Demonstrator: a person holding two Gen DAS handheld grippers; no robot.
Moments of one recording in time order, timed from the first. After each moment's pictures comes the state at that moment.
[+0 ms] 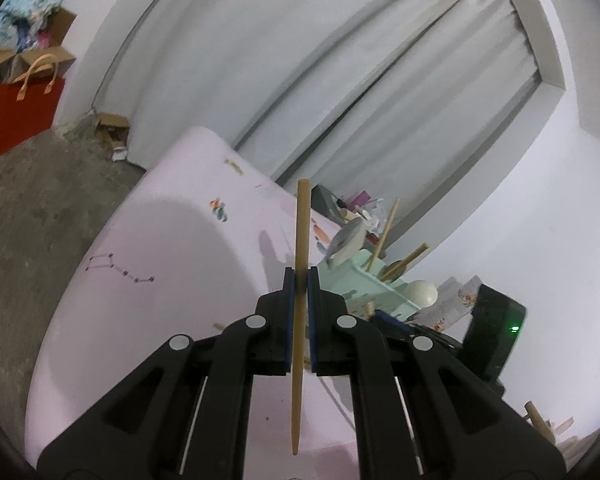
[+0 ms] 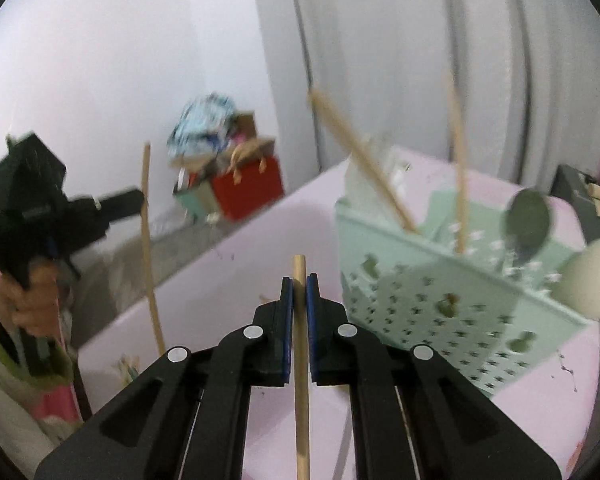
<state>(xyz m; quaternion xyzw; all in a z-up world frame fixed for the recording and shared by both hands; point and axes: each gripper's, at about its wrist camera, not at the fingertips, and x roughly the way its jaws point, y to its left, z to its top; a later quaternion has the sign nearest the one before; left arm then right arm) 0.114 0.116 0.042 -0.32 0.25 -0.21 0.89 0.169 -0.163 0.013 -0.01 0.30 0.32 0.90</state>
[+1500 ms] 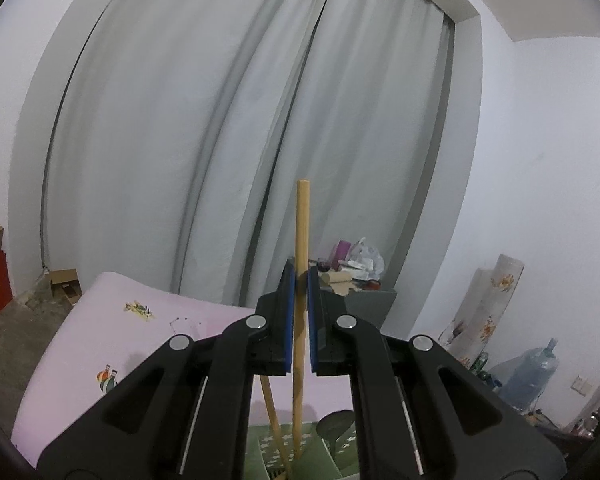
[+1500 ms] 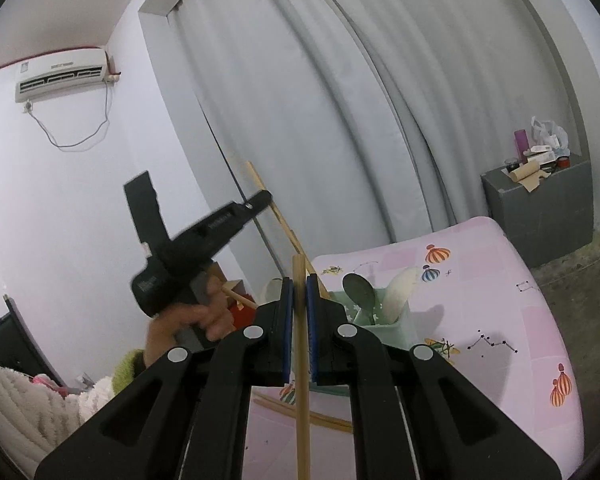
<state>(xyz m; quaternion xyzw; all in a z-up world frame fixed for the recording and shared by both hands) 0.231 -0.084 0.140 -0.14 0.09 -0.21 0.96 0.102 -0.305 0.057 0.21 0.14 0.23 0.94</state>
